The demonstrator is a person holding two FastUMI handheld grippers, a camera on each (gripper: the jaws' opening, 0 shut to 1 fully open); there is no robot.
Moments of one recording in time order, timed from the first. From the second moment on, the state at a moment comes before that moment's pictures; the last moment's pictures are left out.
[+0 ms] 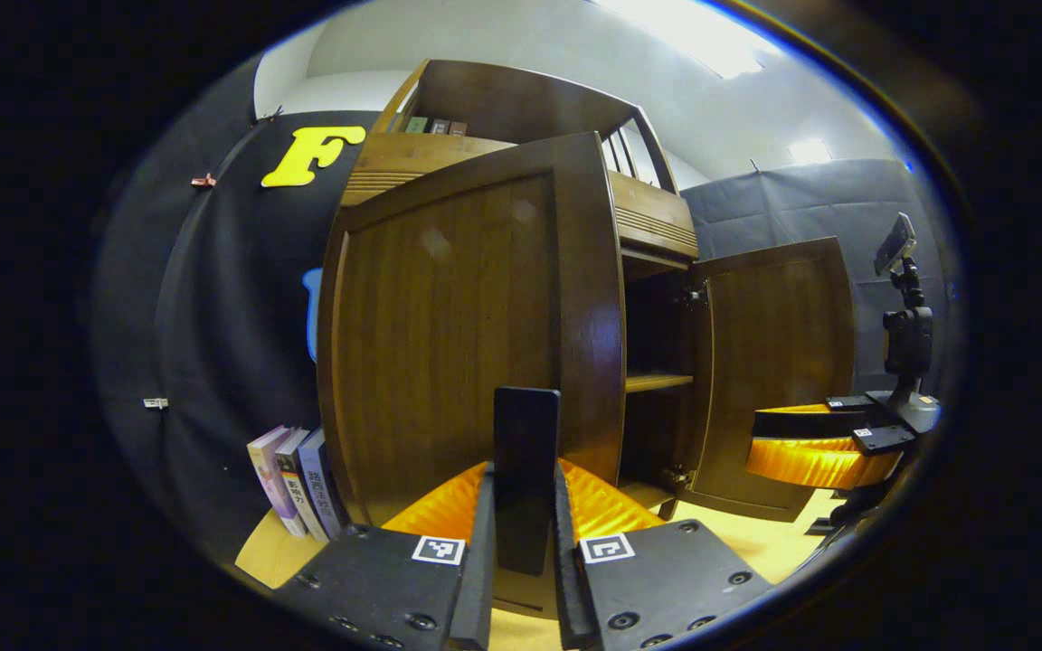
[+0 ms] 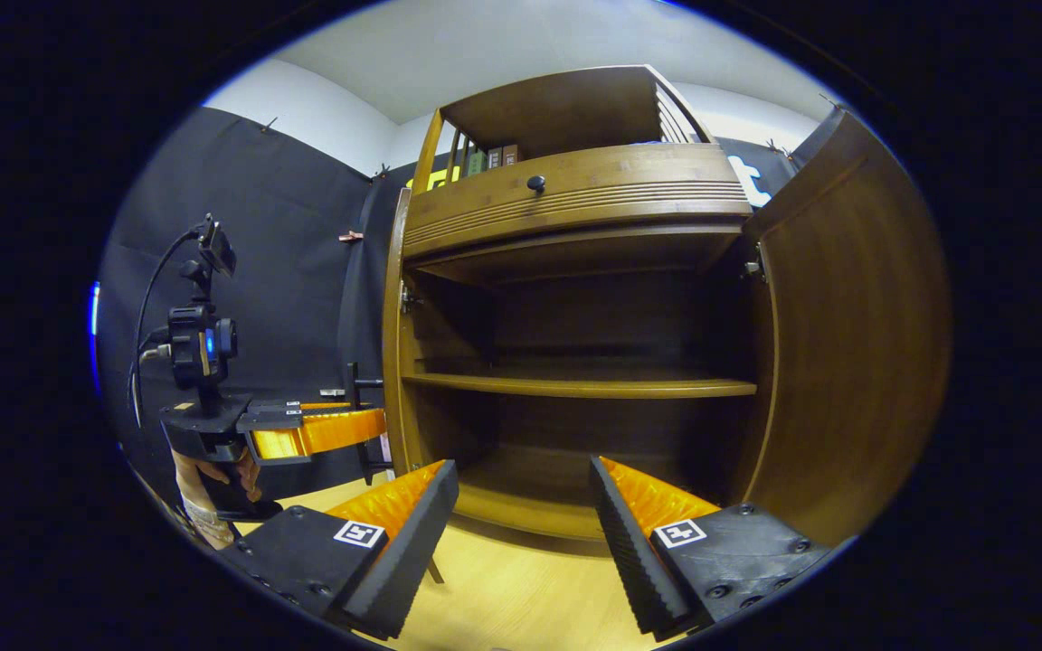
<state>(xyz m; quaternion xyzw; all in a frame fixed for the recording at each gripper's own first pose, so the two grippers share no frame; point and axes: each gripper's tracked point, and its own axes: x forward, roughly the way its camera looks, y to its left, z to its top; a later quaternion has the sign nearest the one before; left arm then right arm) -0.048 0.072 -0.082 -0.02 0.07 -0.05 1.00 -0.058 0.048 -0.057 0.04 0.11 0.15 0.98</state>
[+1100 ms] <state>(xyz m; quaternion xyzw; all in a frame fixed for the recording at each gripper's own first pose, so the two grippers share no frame) -0.145 0.200 -0.065 0.02 0.06 0.15 0.99 -0.067 0.143 -0.061 0.07 0.13 0.22 0.96</state>
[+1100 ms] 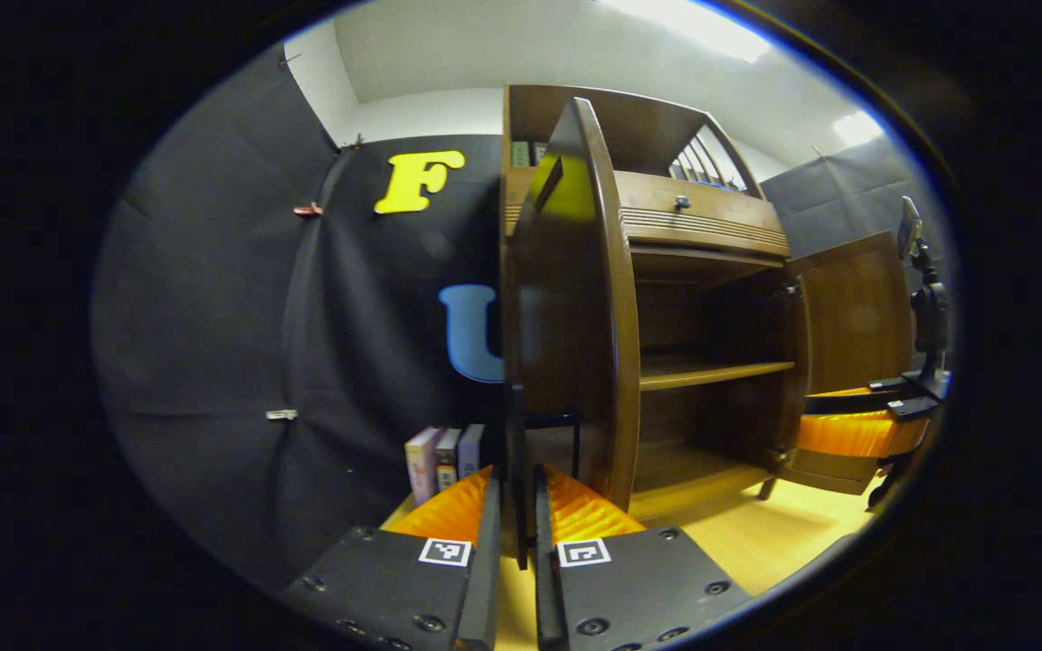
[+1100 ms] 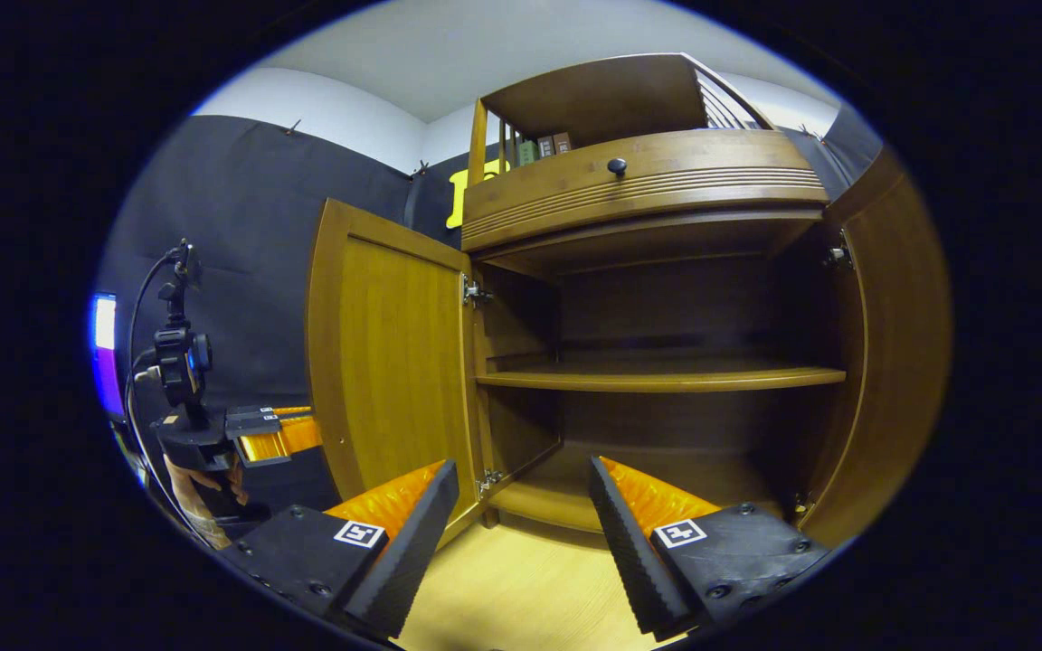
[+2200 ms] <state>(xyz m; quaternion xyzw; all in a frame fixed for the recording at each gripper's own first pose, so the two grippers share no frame) -0.171 0.122 -0.024 0.01 0.04 0.10 0.99 -0.079 0.116 -0.044 0.03 0.10 0.15 0.98</state>
